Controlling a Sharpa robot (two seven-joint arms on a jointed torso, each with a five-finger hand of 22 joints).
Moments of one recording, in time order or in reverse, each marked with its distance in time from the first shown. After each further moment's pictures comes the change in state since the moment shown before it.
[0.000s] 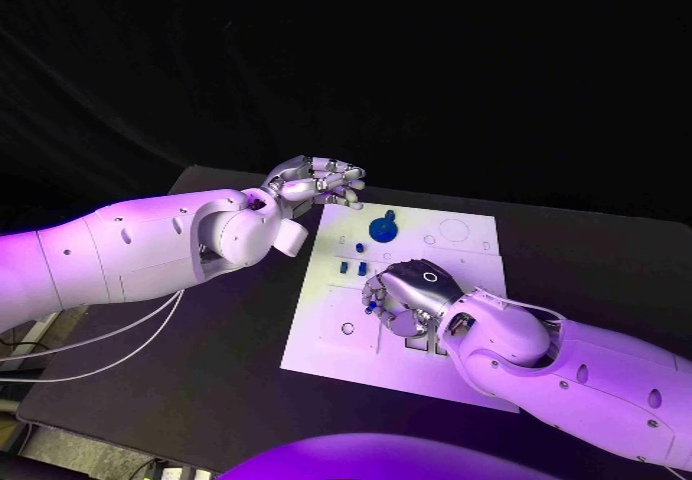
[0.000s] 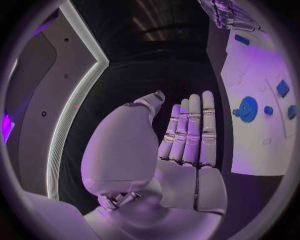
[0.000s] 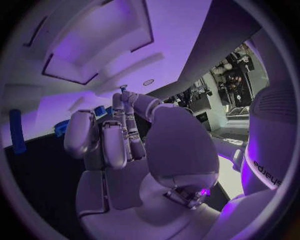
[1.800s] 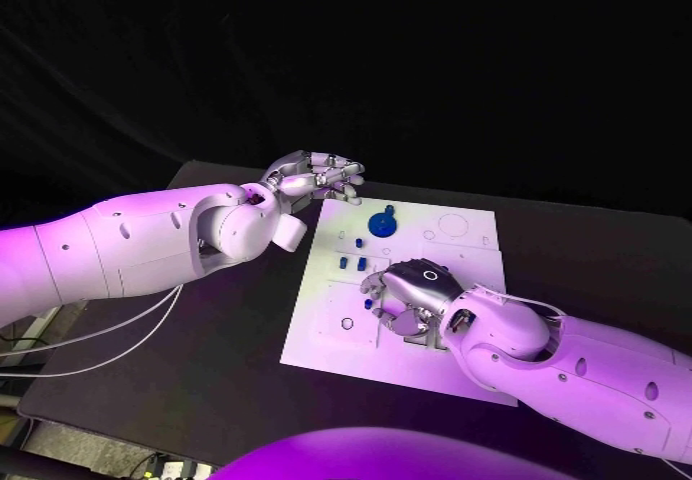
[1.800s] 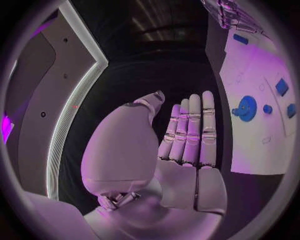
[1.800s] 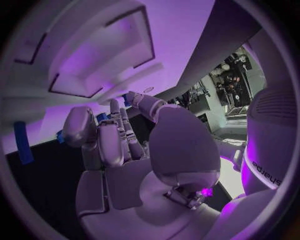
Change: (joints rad) left arm 0.000 0.003 0.000 -0.007 -0.005 0.001 -0.008; left_hand 0.000 0.000 0.000 0.000 0.000 0.000 0.000 0.000 0.003 -0.007 0.000 0.007 0.002 -0.004 0.004 0.005 0.000 0.000 0.000 0.000 -0.004 -0.003; right arm -0.005 -0.004 -0.007 -0.020 0.015 0.025 0.029; right_hand -0.086 -0.053 -0.020 0.046 -0.009 -0.192 0.078 -0.124 -0.039 -0.169 0.068 -0.104 -0.055 -0.002 0.045 -0.029 -0.064 0.000 -0.041 0.049 -0.093 0.000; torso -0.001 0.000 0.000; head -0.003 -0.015
